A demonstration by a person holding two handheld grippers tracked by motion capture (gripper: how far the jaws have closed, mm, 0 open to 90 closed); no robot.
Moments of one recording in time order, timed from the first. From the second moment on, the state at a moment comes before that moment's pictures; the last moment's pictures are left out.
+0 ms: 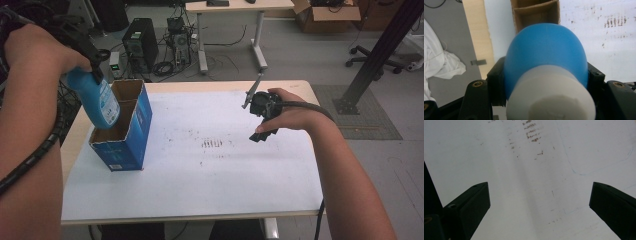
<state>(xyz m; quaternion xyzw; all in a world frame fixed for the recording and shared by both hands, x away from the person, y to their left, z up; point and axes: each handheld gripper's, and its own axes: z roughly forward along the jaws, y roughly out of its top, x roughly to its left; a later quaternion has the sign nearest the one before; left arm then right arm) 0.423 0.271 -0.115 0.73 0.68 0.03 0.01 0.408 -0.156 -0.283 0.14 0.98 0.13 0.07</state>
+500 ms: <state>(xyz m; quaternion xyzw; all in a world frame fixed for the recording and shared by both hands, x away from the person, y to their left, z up) 0.428 0.275 -0.169 0.72 0.69 0.00 0.00 0.406 -0.153 -0.281 0.13 0.98 0.14 0.08</state>
